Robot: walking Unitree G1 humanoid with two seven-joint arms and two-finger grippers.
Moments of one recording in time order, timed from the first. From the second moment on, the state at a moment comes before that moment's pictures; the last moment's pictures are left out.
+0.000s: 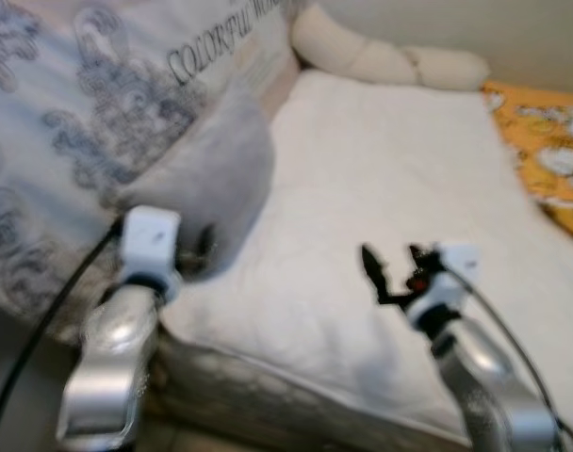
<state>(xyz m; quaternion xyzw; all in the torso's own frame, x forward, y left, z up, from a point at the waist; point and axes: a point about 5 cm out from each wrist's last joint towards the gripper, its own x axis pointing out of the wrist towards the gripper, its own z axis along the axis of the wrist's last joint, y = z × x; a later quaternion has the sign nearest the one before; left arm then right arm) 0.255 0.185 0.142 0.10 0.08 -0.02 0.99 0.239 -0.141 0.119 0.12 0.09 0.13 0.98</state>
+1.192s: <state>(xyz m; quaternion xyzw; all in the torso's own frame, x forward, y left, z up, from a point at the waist) 0.248 0.189 0.136 0.12 0.11 -0.01 0.99 0.252 -0.144 0.110 0.08 0.11 0.10 0.99</state>
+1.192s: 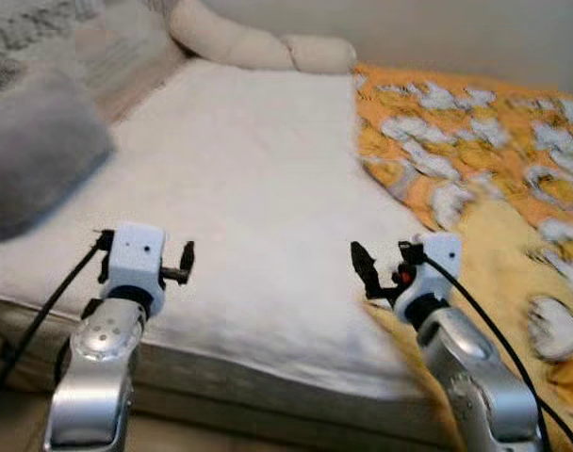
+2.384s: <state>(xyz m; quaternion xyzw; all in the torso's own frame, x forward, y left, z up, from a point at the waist) 0.252 0.169 0.129 0.12 0.10 -0.04 0.99 0.257 -0.155 0.103 0.07 0.14 0.11 0.98</state>
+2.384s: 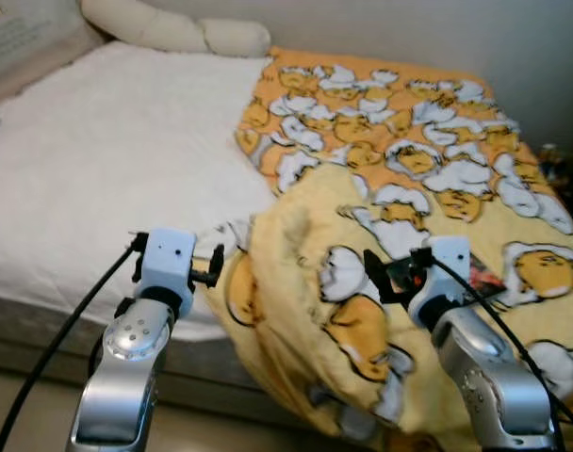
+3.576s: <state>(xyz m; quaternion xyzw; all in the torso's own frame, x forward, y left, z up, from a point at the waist) 0.250 0.174 0.124 0.14 0.11 -0.06 0.98 0.248 -0.141 0.094 0.08 0.17 0.20 0.96</state>
